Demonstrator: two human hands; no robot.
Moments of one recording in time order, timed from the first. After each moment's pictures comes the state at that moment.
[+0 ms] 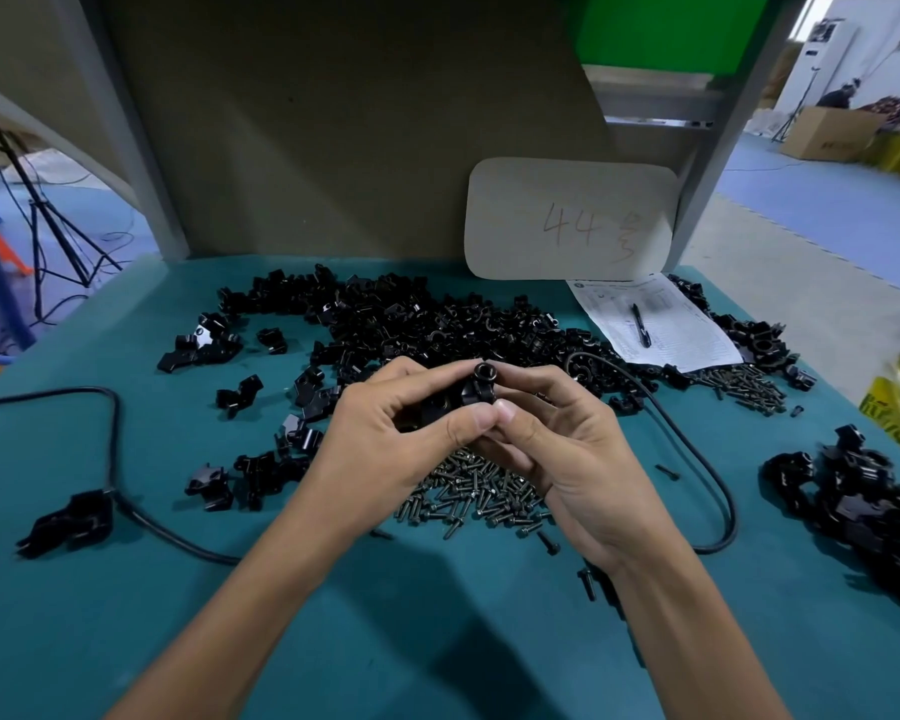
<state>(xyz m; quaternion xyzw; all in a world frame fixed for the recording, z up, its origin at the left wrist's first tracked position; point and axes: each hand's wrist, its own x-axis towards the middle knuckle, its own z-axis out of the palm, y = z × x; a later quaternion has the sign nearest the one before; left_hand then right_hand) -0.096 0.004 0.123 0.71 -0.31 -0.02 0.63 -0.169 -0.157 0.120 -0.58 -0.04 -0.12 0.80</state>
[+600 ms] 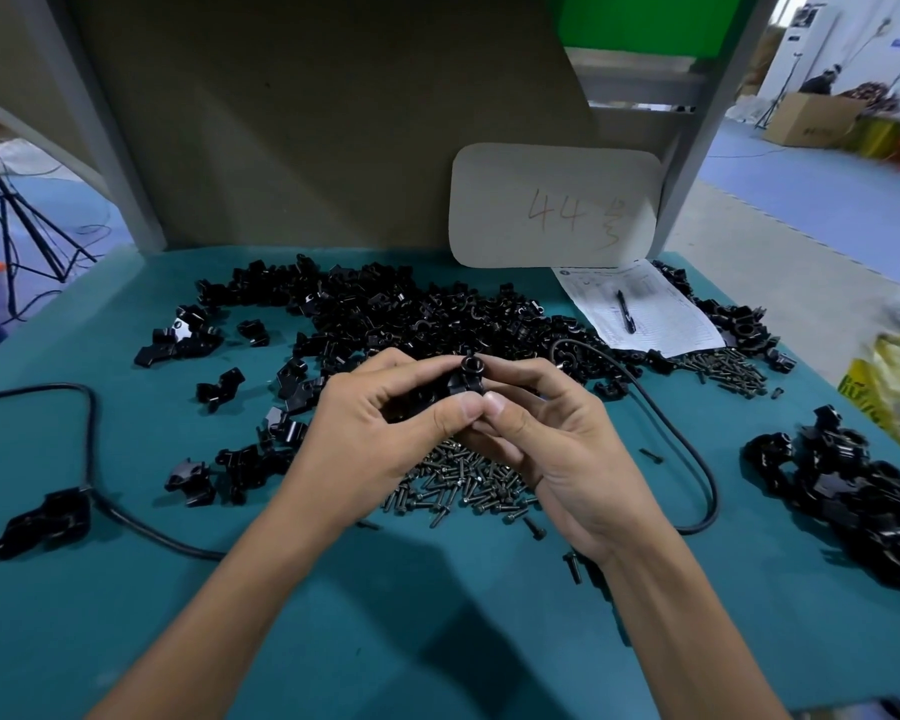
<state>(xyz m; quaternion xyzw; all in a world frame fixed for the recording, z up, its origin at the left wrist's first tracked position) -0.100 0.001 0.125 0.70 -0.31 -0.02 0.64 -0.173 -0.162 0.116 -0.57 -0.05 -0.12 0.81</state>
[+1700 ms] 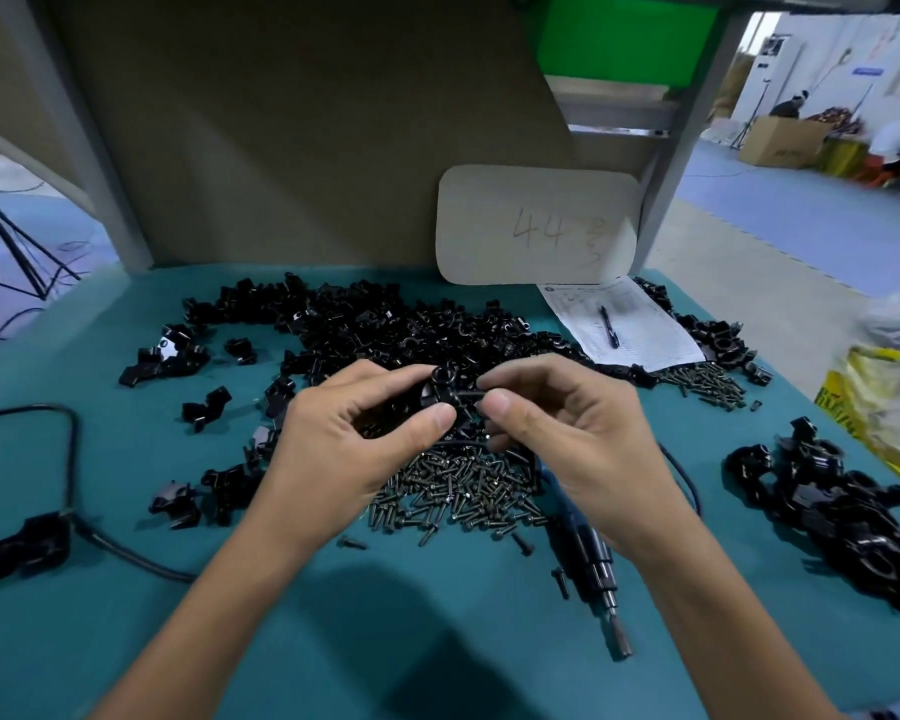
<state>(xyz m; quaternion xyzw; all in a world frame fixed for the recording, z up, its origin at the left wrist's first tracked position) -0.096 0.007 0.127 0.71 -0.32 0.02 0.63 -0.184 -0.179 0.142 -0.74 -0.08 -0.22 0.63</state>
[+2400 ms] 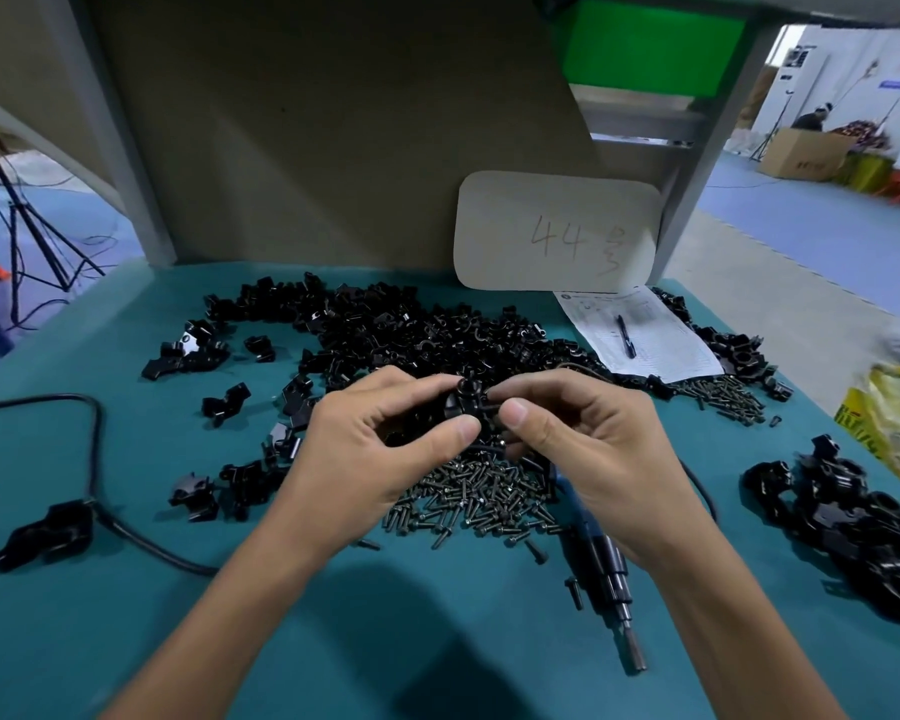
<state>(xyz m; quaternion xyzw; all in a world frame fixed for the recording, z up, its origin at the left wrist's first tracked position) -0.099 0.011 0.128 0.70 -0.32 -0.01 0.64 -0.181 -0.176 0.144 -0.75 -0.07 -0.20 0.62</state>
